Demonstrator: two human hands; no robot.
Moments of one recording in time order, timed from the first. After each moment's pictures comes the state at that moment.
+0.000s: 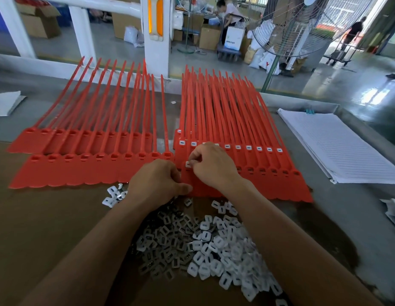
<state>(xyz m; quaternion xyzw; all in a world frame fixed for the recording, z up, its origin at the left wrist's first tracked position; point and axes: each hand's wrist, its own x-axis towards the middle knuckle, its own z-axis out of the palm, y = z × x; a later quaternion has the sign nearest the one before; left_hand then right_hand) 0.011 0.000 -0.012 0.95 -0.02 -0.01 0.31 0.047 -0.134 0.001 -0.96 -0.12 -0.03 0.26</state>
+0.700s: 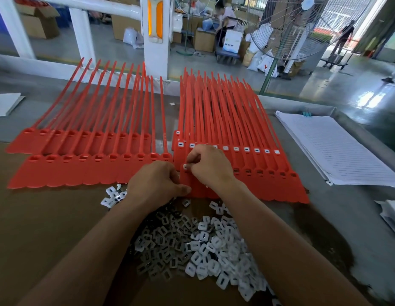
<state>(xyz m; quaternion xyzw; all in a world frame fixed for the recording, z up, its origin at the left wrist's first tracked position) 0.010 -0.001 -0.011 0.95 -0.02 -0.01 0.31 0.048 -0.130 -0.001 -0.95 -0.08 -0.02 0.29</state>
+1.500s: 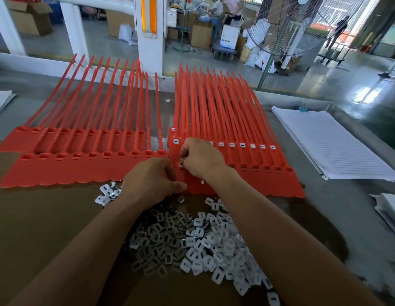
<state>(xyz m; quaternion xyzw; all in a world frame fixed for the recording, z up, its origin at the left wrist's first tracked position) 0.008 0.000 -0.014 0.95 -0.02 0.00 0.32 0.058 -0.121 0.005 -0.97 -0.10 0.03 0.21</state>
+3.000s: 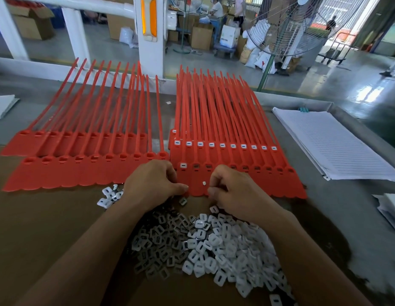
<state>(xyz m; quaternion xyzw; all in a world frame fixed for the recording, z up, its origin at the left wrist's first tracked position) 0.010 0.000 -0.014 0.95 -0.02 -0.01 0.30 -0.013 -0.182 0.010 -0.93 -0.15 0.06 0.32</state>
